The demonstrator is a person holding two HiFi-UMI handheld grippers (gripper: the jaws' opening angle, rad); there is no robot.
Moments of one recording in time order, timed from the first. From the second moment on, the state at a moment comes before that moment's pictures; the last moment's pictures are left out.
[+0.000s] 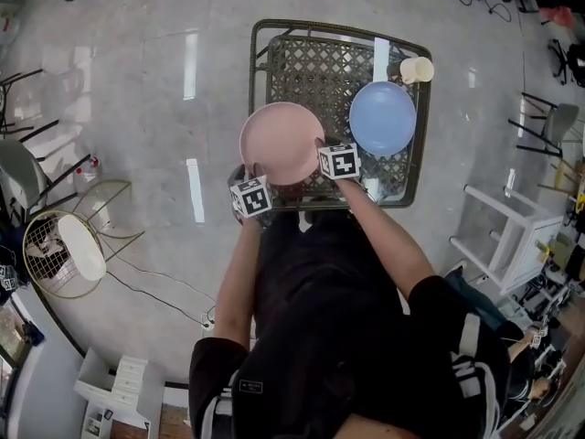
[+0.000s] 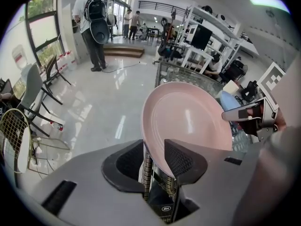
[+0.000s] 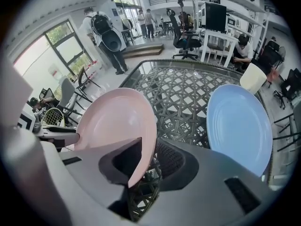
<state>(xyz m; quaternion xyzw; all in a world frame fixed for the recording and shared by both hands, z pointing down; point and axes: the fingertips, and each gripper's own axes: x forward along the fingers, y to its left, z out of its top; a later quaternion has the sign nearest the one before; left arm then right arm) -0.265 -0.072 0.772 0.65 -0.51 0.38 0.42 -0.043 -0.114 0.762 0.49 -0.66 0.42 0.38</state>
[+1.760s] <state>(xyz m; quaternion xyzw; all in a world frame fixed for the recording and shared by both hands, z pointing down) -0.019 -0.074 0.582 0.78 -0.54 0.17 0.27 0.120 -0.092 0.596 0.51 -0.78 0.30 0.18</state>
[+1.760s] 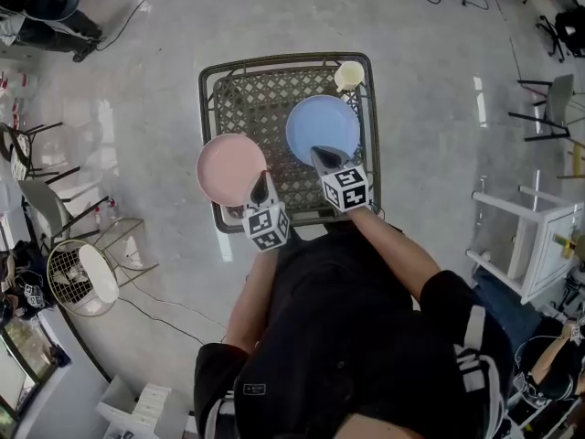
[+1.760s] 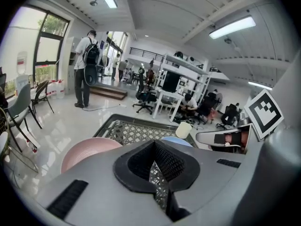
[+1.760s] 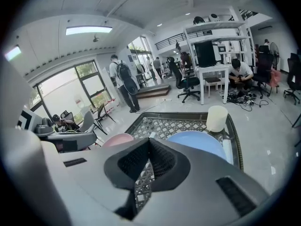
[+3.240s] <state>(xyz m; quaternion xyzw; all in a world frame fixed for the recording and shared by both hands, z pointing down) 0.084 -0.093 0.783 0.68 -0.51 0.36 0.40 0.312 -0.102 0.782 0.52 -0.65 0.45 0.31</state>
